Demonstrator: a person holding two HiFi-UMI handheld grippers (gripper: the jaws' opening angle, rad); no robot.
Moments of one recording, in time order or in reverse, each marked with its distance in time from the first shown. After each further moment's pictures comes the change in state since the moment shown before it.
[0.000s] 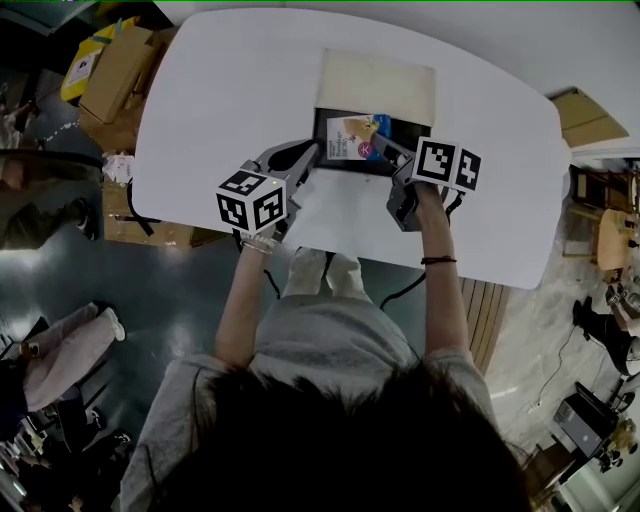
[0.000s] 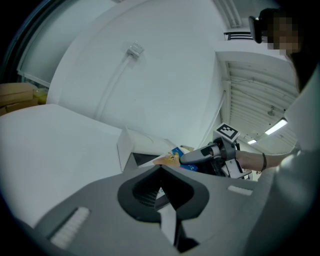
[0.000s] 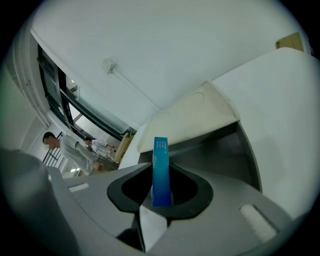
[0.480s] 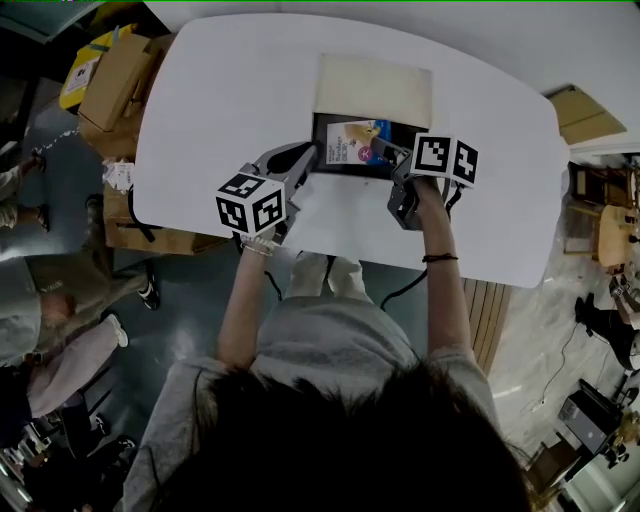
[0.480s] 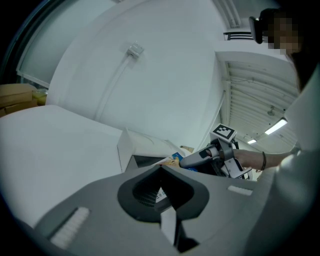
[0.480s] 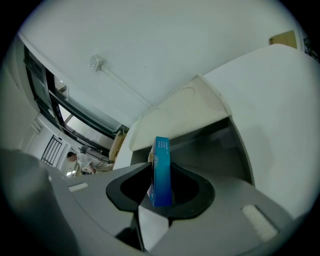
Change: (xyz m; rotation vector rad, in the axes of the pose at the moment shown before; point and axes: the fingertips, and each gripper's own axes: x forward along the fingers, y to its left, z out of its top) left arm 0.001 0.001 0.005 0.005 -0.002 -0.002; right arm 0.001 -0.014 -0.004 0.066 0.059 -0.076
